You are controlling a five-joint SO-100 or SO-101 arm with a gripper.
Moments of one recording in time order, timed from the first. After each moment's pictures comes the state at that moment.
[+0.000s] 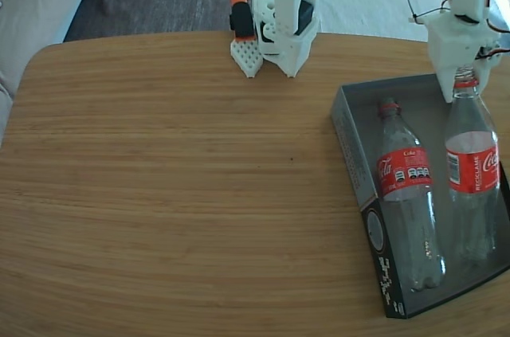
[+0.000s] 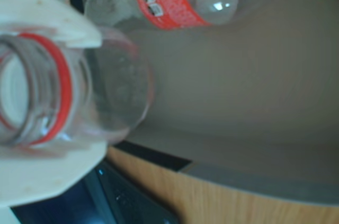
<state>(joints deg) -58.4 90.6 70.3 83.0 -43.7</state>
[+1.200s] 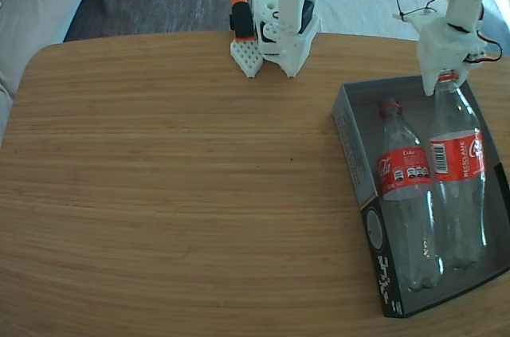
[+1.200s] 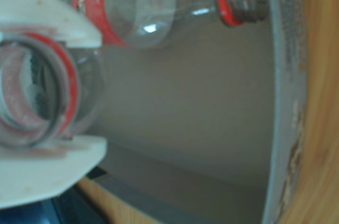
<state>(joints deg) -64.8 89.9 79.9 82.9 -43.3</state>
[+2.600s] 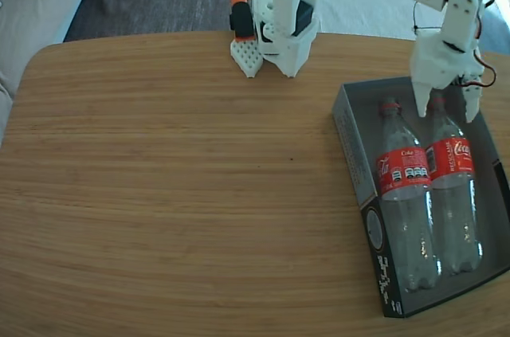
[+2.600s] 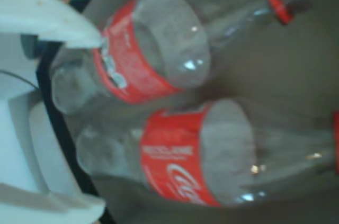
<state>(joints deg) -52.5 89.9 78.6 82.0 -29.1</state>
